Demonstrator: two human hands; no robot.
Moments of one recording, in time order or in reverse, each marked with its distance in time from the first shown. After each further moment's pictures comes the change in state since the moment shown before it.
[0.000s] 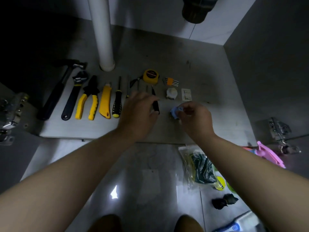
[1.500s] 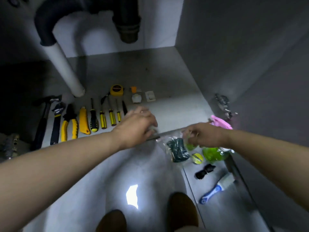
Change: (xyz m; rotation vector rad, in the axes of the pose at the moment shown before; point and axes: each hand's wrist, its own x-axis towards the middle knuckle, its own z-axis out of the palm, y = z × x) left_hand -0.009 0.098 -0.024 0.306 -0.492 0.488; right_hand -0.090 0.060 -0.145 -0.141 -0.591 0.157
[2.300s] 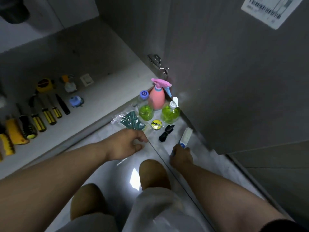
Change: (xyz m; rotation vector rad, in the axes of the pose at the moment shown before) left_hand -0.001 0.135 0.074 -0.329 -0.577 0.128; right_hand -0.092 0.131 0.231 0.331 0.307 0.789
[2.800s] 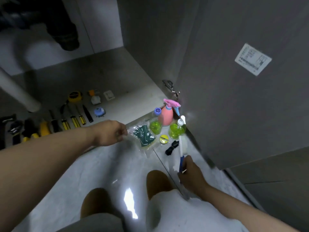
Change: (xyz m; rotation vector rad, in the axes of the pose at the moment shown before) left_hand -0.072 -0.022 -0.092 0.259 0.037 -0.180; right_hand -0.086 -0.004 -0.053 0.166 0.076 -0.252
